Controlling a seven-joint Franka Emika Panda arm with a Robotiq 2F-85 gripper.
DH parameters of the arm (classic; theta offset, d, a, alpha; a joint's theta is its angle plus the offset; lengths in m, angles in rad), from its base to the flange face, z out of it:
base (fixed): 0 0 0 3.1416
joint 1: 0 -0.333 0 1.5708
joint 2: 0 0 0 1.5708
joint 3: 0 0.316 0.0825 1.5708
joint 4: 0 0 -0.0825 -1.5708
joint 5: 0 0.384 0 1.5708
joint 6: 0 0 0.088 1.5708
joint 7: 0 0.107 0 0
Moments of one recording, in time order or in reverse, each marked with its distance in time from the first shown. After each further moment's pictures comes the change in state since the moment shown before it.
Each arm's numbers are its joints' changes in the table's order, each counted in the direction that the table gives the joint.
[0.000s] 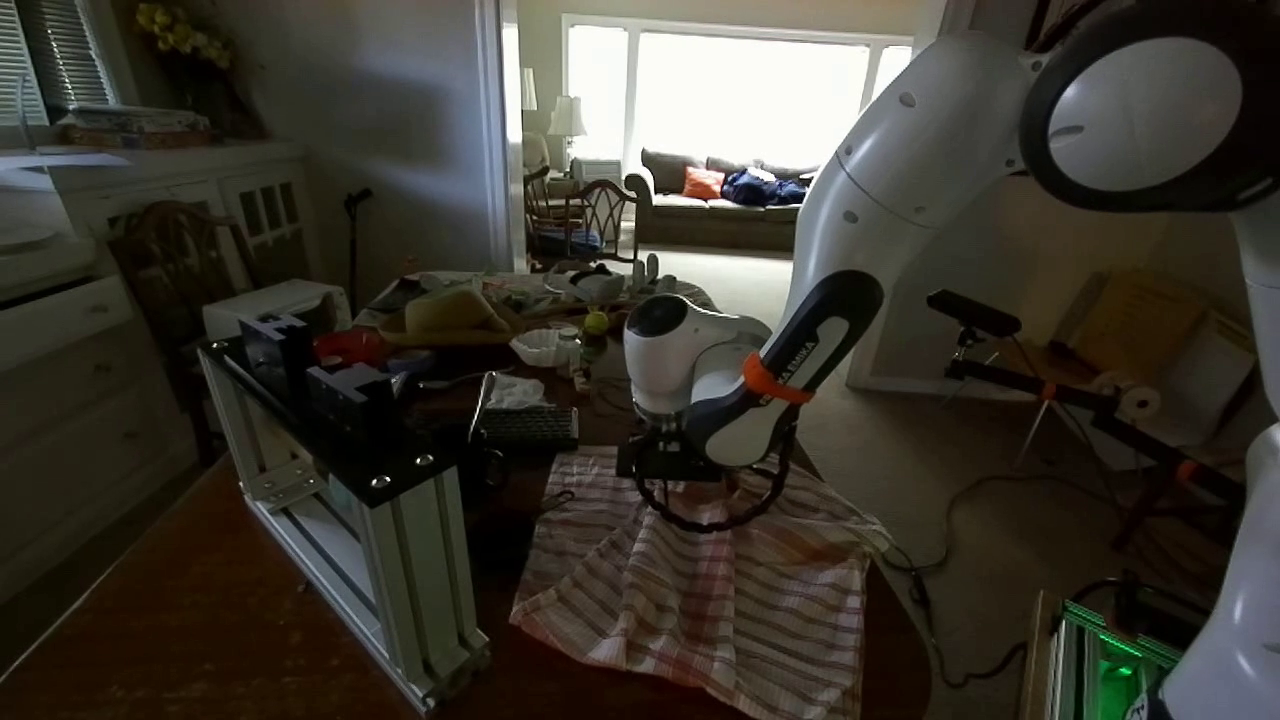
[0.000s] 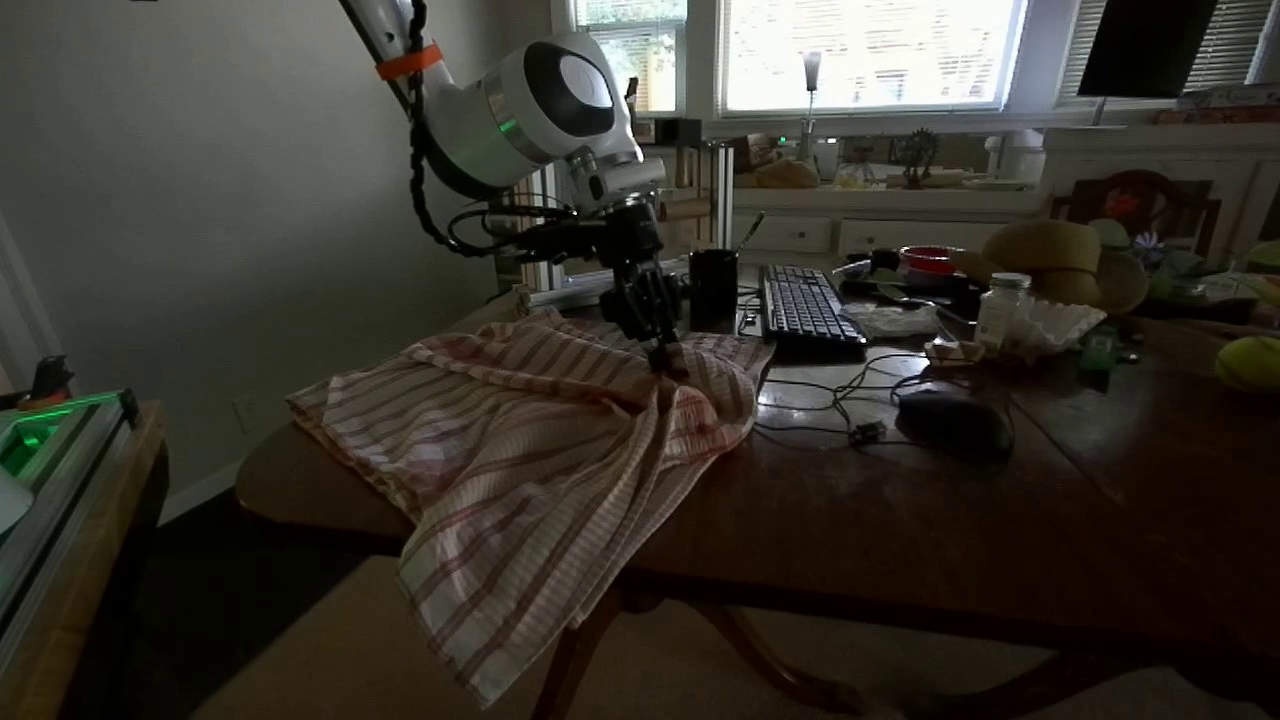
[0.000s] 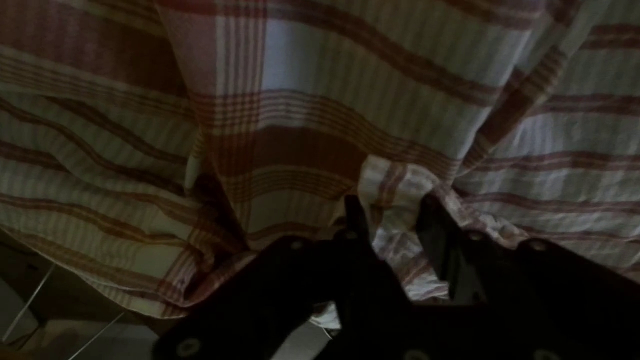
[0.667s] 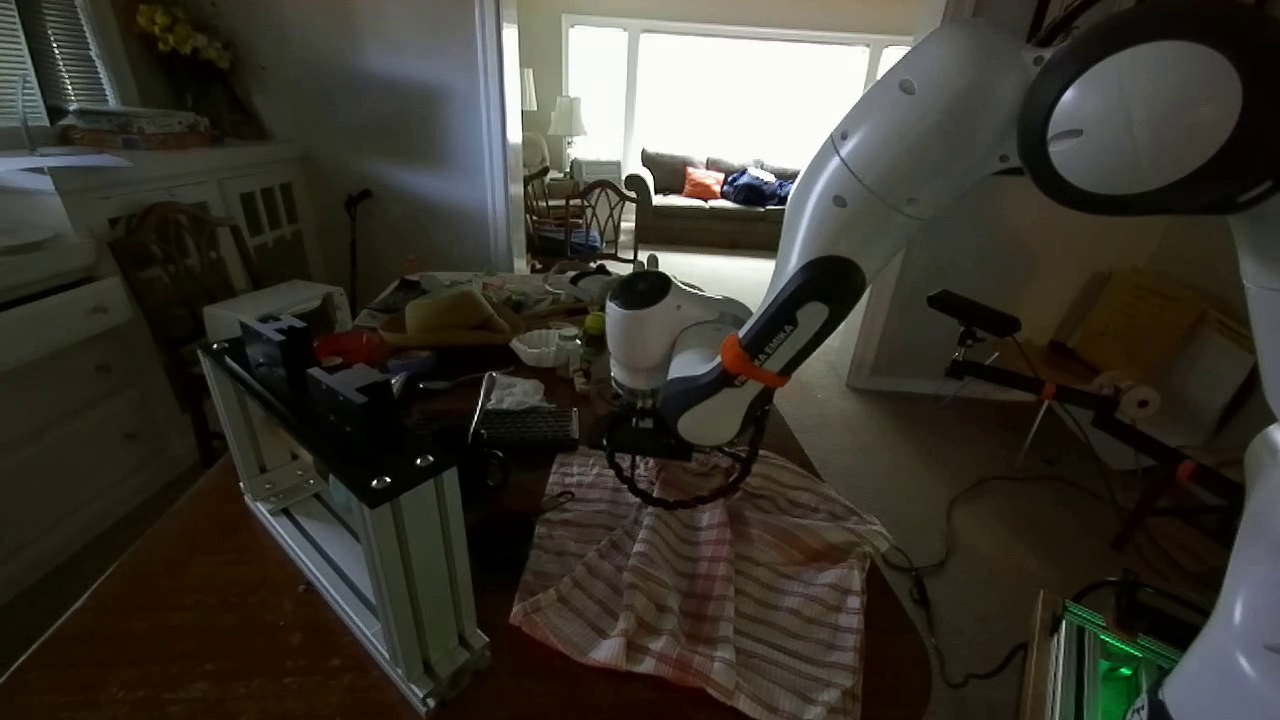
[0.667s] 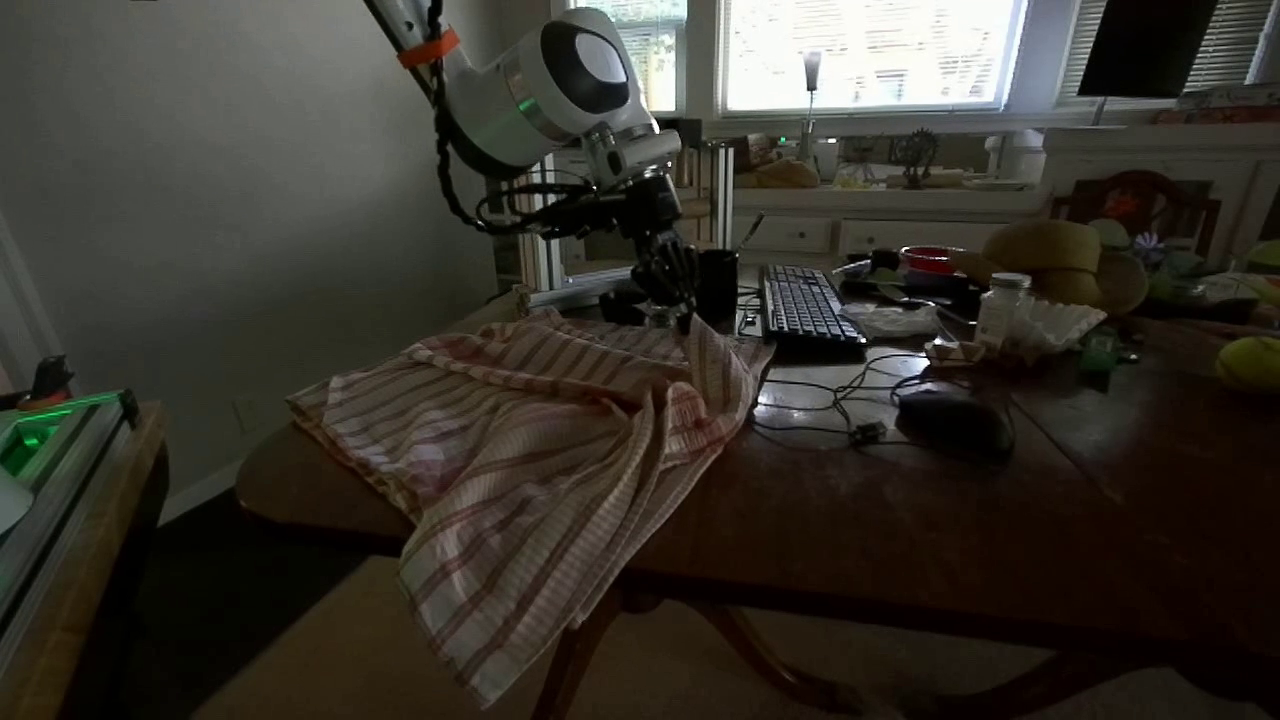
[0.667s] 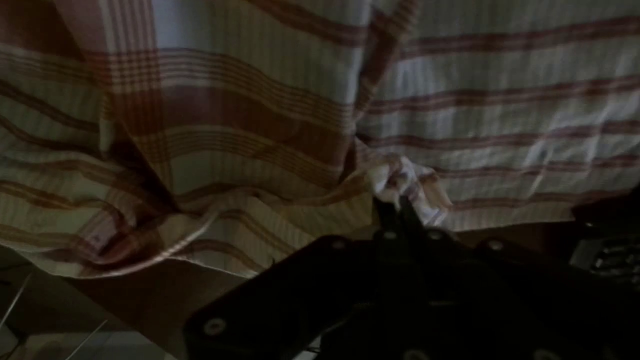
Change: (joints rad) arm -0.010 0.005 0.007 0.089 0.050 0.000 0.008
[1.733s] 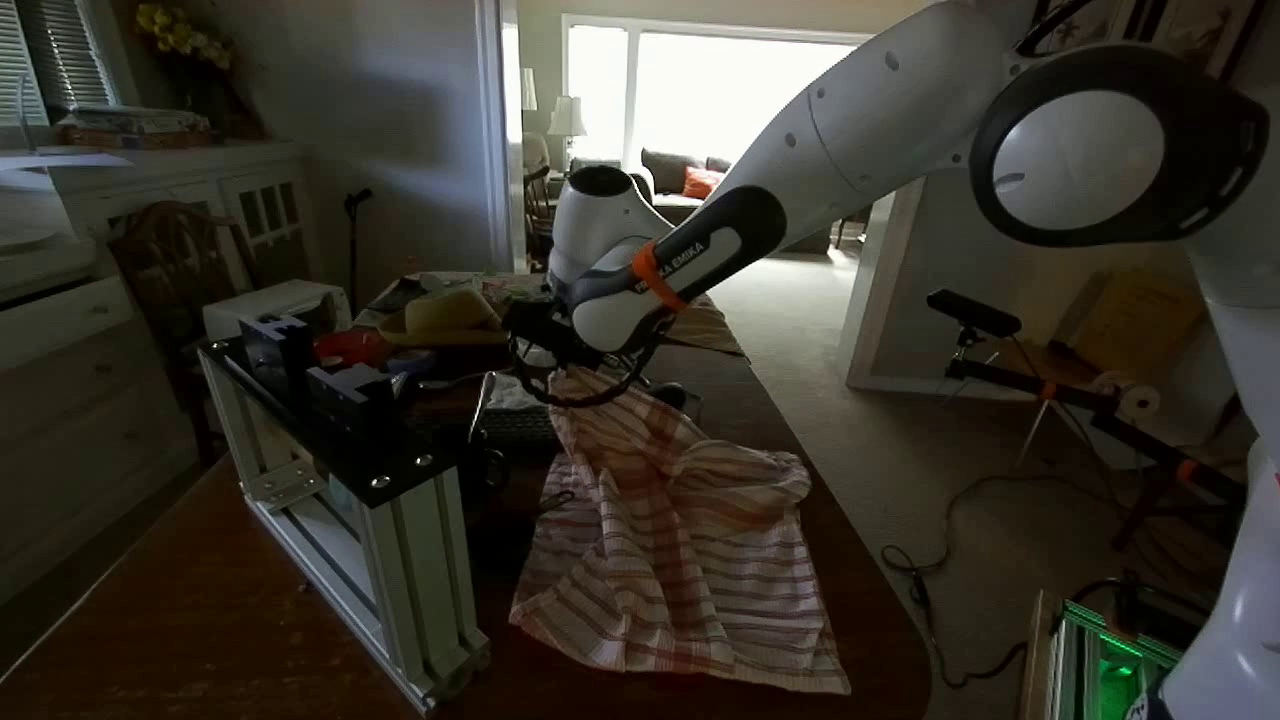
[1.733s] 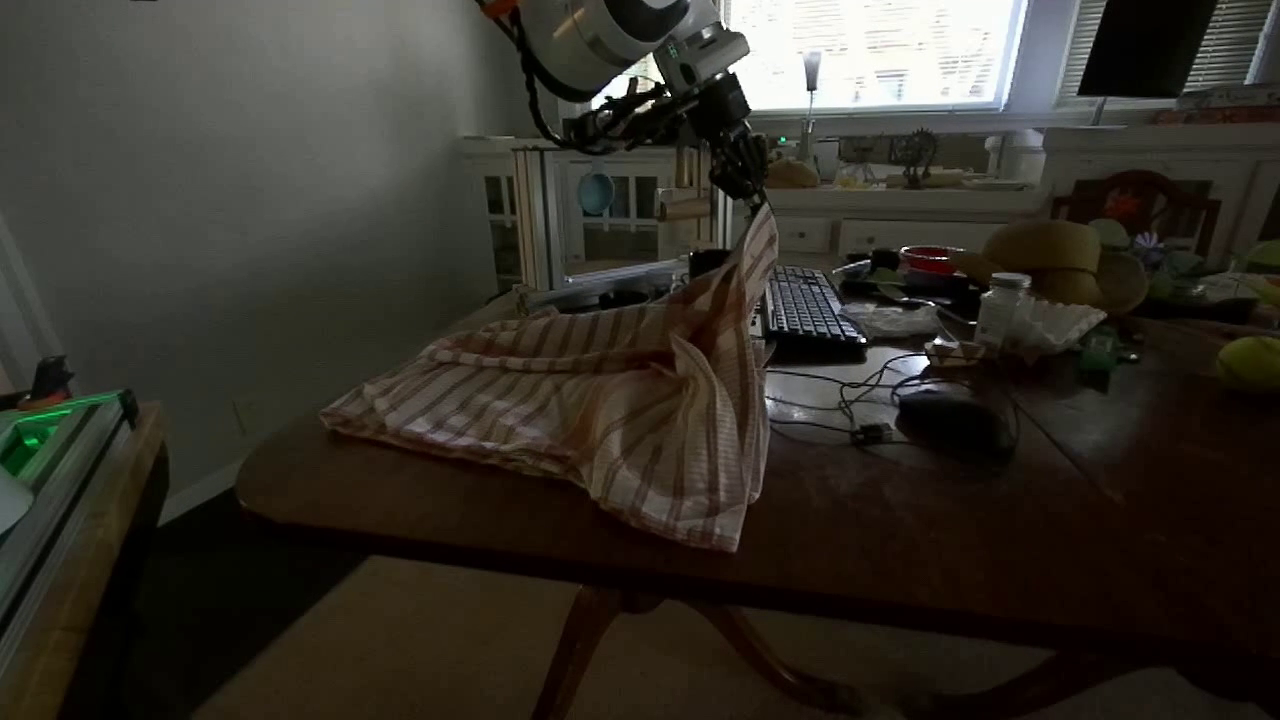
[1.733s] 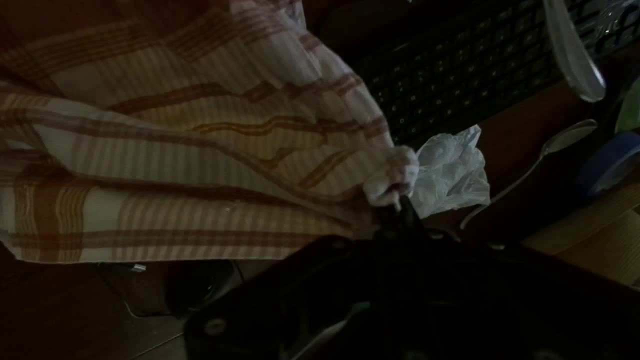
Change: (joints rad) arm 0.021 0.094 0.036 0.390 0.320 -0.007 -0.134
